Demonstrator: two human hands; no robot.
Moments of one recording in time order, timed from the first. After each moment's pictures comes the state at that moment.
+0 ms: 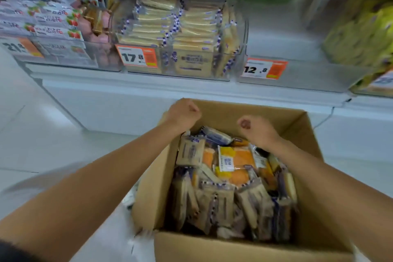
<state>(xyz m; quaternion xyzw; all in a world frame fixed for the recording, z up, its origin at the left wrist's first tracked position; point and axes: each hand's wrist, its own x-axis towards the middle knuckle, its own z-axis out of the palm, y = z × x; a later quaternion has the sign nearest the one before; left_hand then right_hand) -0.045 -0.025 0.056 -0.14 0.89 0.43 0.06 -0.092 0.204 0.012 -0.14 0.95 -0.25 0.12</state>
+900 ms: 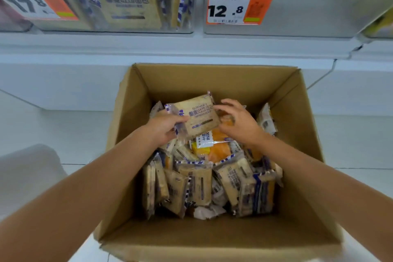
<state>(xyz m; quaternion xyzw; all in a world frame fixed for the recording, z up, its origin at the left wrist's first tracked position) -0.058 0.034 -0.062 -0.40 0.56 0.69 0.25 -0.090 0.259 -0.088 -0.19 0.89 -0.38 0.19</state>
